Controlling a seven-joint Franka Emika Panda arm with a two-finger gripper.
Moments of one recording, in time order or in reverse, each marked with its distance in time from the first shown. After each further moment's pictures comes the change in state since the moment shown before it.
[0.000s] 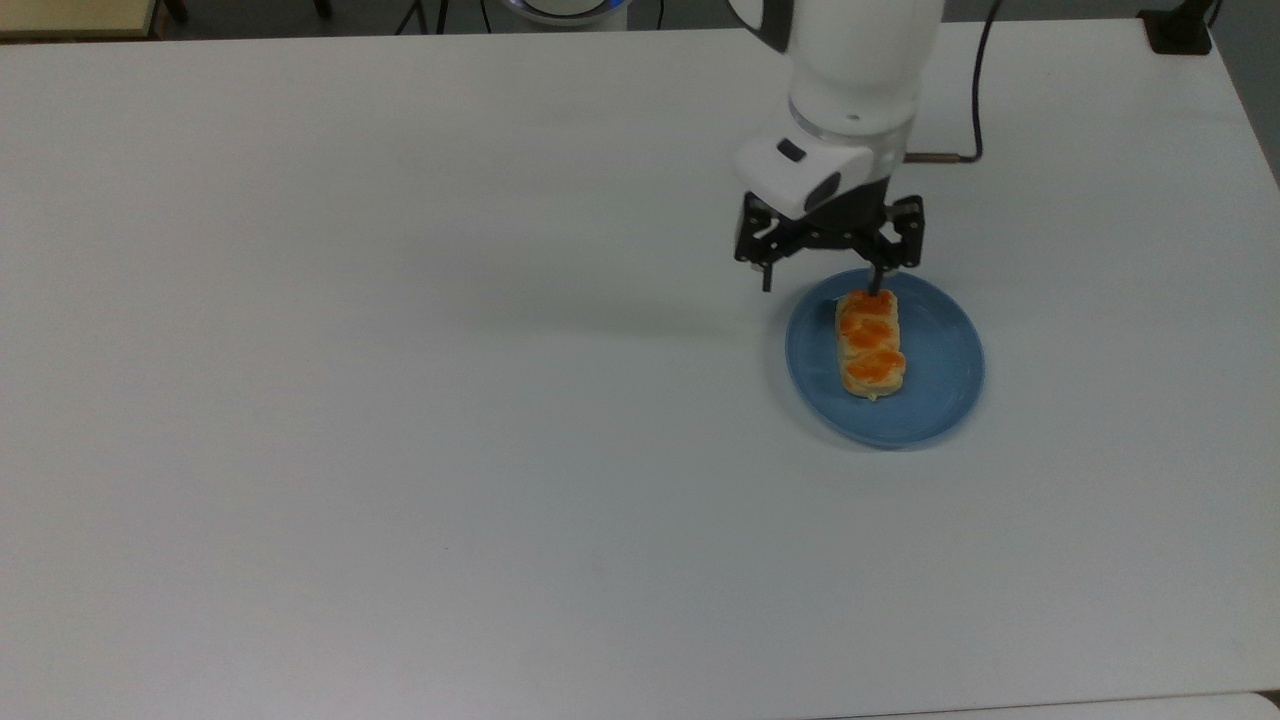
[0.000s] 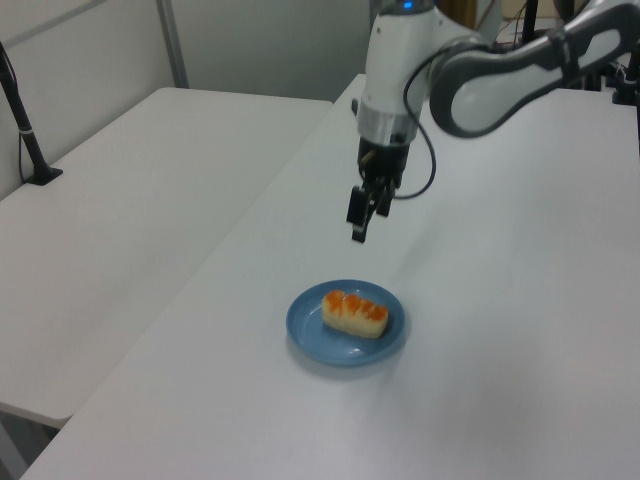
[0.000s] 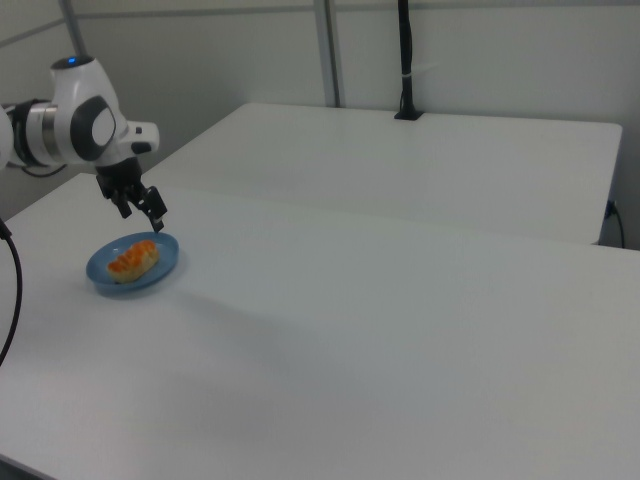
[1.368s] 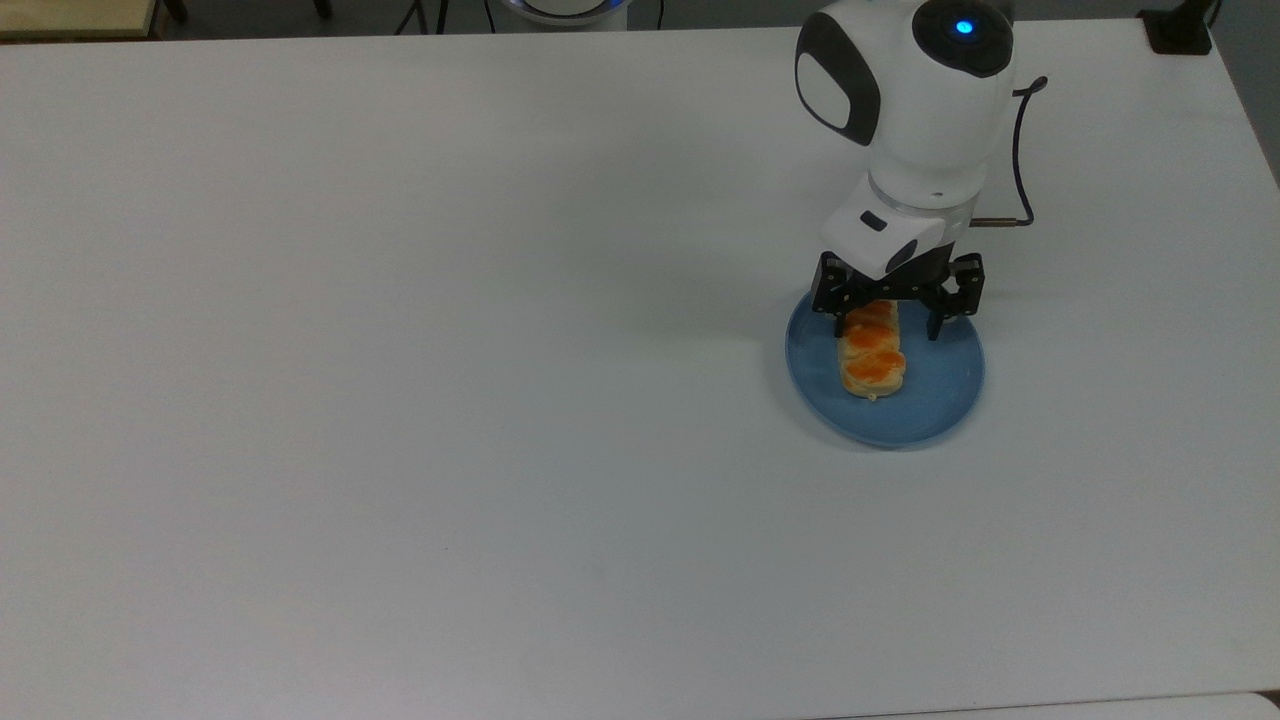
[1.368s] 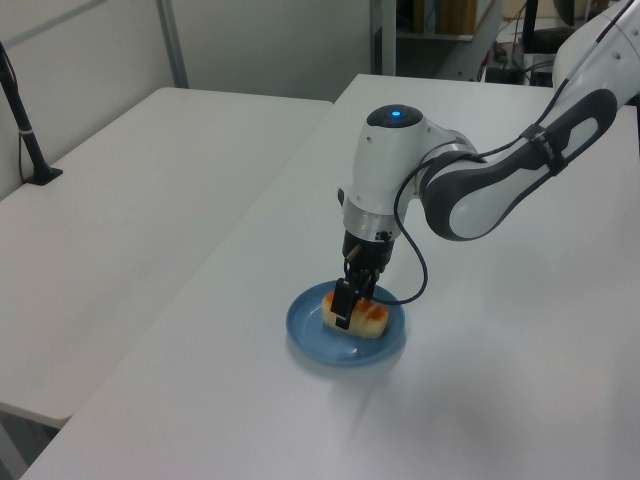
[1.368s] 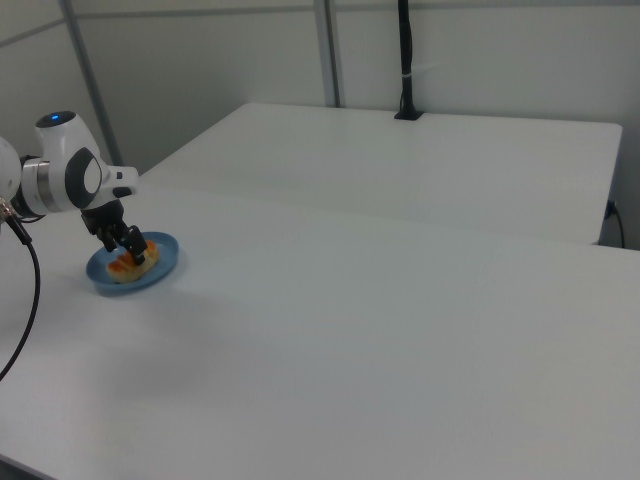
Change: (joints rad) arm 0.098 0.167 0.015 -0.001 -0.054 0.193 0.124
